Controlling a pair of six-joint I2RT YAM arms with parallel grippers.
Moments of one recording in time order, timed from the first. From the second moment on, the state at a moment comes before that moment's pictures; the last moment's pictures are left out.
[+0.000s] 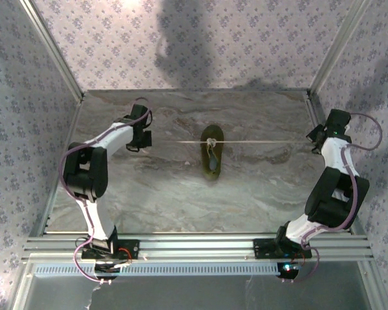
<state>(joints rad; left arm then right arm) -0.26 1.87 1.33 -0.64 -0.19 -0.31 -0.42 1.55 1.12 -0.42 0.04 0.44</state>
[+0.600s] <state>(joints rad) -0.22 1.89 1.30 -0.67 -0.30 -0.31 -0.42 1.58 1.12 -0.41 0.00 0.43</state>
